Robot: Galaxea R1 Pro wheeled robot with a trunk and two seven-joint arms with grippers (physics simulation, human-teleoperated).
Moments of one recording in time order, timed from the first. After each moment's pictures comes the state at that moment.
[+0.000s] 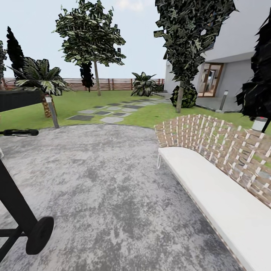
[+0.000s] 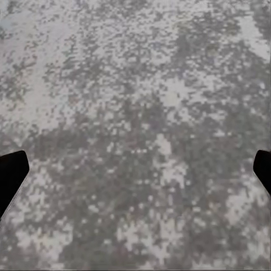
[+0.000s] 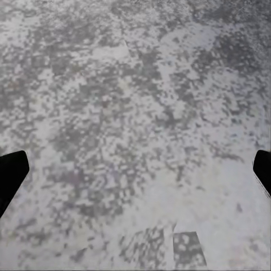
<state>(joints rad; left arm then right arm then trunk) -0.21 0.09 0.08 -0.25 0.00 -0.38 0.03 0.00 -0.07 -0.07 -0.55 0.00 -0.30 0.00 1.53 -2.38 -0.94</state>
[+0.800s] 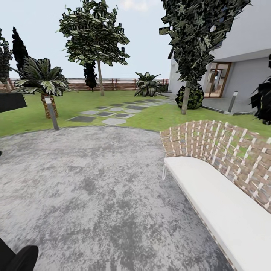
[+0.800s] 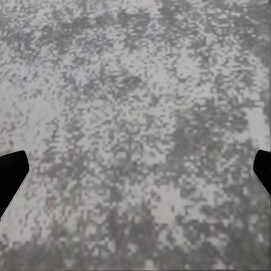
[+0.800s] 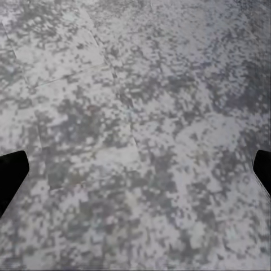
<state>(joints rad) -0.21 0.09 0.08 -0.25 0.01 -0.38 0.03 0.00 -0.07 -0.07 -0.55 0.00 -0.30 0.00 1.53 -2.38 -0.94</state>
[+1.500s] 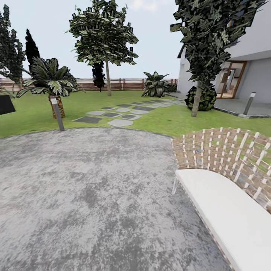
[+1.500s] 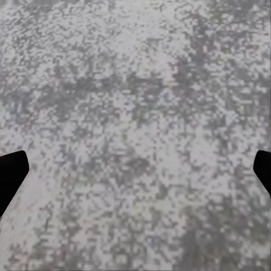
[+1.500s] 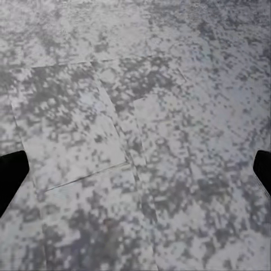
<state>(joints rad) -0.20 0.09 0.08 -0.25 0.01 -0.38 0.03 0.00 -0.07 -0.07 -0.55 0.00 -0.30 0.00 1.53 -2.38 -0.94</state>
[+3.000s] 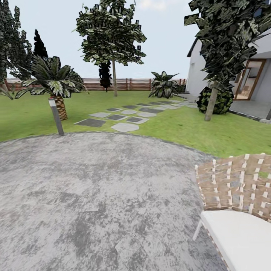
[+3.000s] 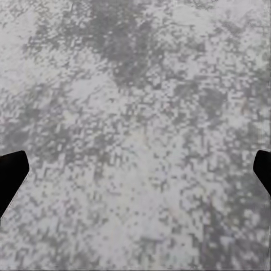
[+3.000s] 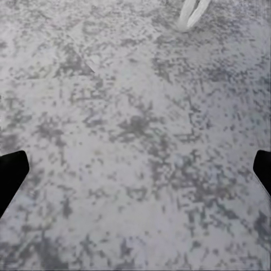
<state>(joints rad) -0.21 0.09 0.08 -0.25 0.01 -0.38 0.03 0.00 -0.07 -0.07 -0.55 0.00 -0.30 0.00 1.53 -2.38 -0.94</state>
